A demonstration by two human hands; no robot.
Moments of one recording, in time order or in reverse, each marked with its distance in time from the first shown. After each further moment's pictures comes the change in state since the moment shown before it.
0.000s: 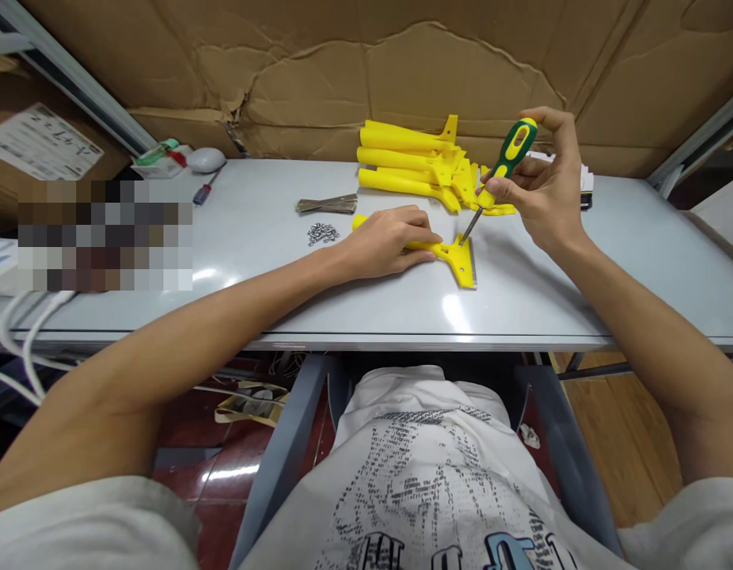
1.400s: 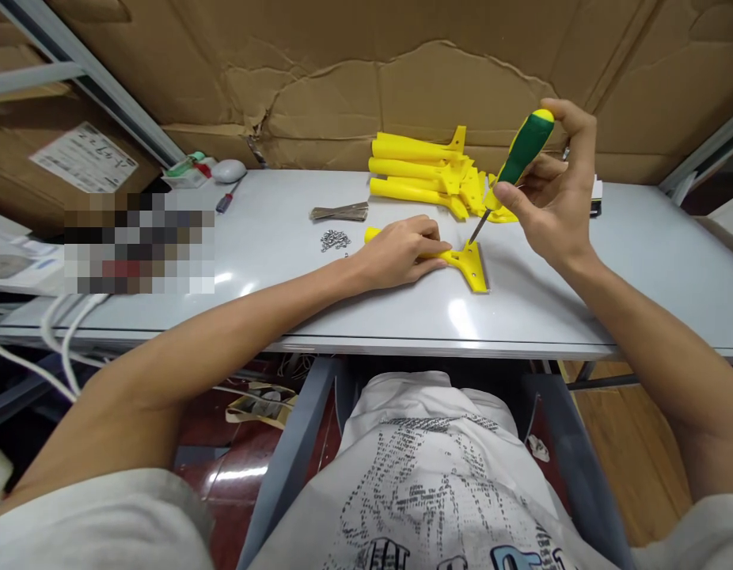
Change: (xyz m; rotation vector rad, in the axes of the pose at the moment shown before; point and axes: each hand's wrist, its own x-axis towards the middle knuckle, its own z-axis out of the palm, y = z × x) left_hand 0.002 0.014 0.001 0.049 -0.014 -0.026; right_hand -0.013 -0.012 0.011 0.001 0.018 -0.033
